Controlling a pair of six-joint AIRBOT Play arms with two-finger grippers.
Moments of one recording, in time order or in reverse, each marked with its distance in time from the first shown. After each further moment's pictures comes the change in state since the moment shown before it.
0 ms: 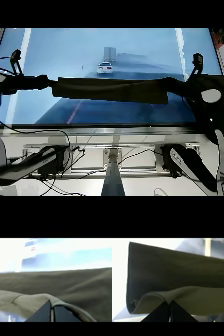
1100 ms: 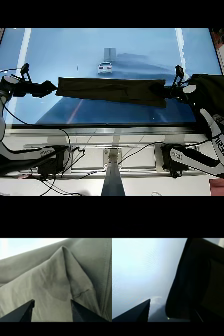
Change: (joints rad) left arm 0.072 -0.273 0.016 0.065 0.071 -0.010; right arm 0.000 -0.340 -0.002 0.019 -0.083 0.003
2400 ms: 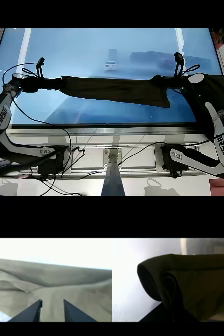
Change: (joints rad) left arm -0.082 -0.097 0.072 -0.335 -0.095 0.412; right arm 0.013 0.000 0.198 0.003 0.192 -0.152
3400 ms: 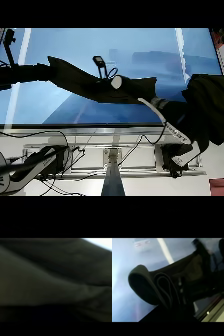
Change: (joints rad) left arm -0.006 0.542 0.013 -0.129 -0.289 -0.065; right arm 0.840 -0.521 0.545 0.002 -0.280 0.310
